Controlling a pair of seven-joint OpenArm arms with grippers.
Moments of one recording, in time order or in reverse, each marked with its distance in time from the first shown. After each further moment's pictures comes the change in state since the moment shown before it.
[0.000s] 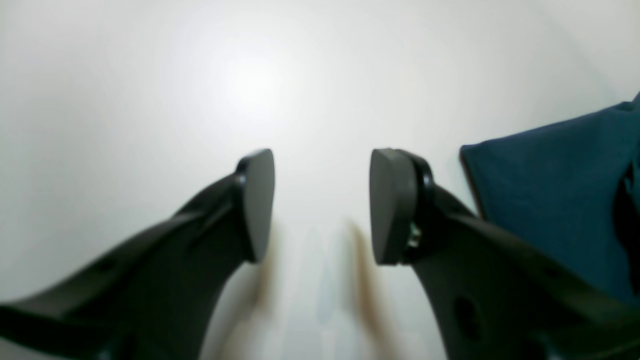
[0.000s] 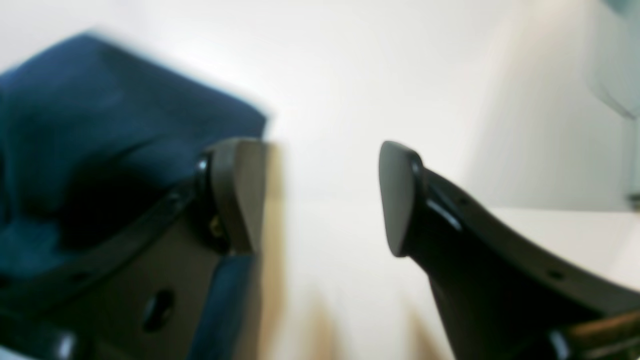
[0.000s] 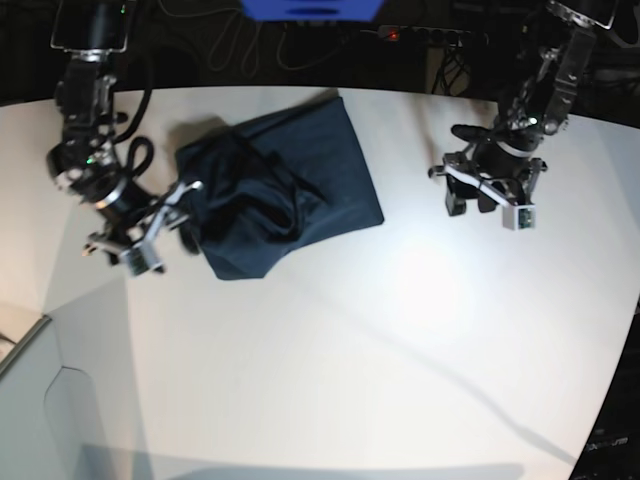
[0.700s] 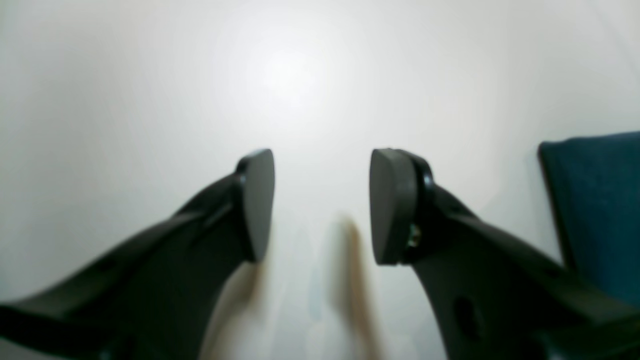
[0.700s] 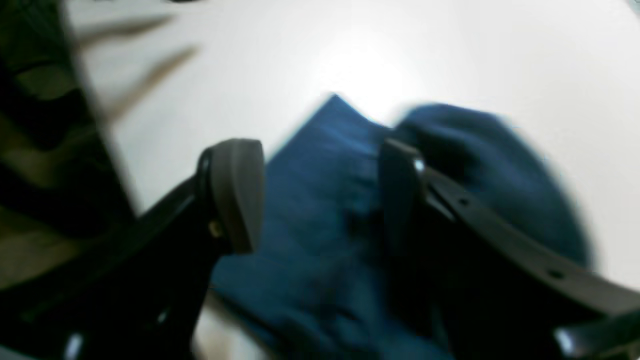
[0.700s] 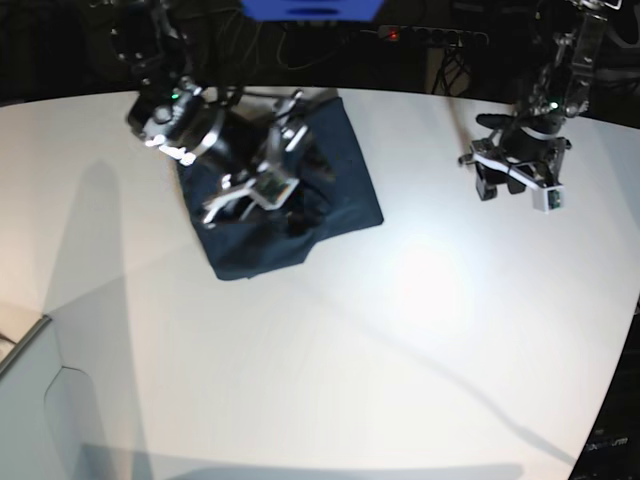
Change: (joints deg) left arm 4.8 0.2 -6.6 0.2 0.0 0.0 -0.2; right arm -9.2 -0.3 -21.6 15.7 0.1 0.0 -0.2
